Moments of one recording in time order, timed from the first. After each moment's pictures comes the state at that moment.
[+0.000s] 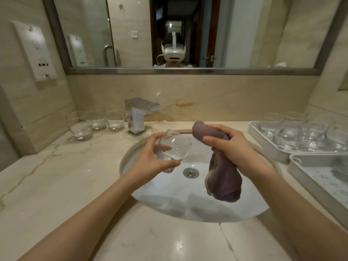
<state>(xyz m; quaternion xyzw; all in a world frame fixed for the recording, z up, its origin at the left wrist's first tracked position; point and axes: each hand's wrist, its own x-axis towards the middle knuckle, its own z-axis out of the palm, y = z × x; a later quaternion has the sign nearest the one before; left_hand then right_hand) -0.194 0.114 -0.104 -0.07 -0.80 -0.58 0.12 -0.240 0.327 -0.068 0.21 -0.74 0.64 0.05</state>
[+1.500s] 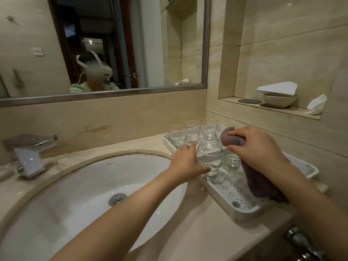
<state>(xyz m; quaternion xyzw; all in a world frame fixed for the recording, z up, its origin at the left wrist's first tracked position) -0.261 0.404 -0.072 -0.27 -0.93 -0.23 0.06 -0.176 0.568 -0.021 -0.09 -0.95 0.15 0.27</state>
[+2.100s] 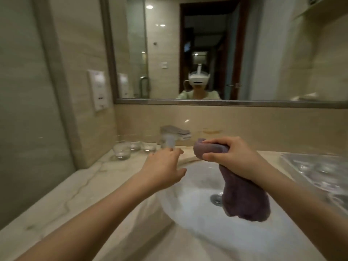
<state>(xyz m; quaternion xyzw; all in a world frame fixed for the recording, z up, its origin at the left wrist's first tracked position) -0.162 0.097 -0.017 0.00 -0.99 -0.06 0.13 -0.205 0.285 0.010 0.32 -0.85 0.42 0.08</state>
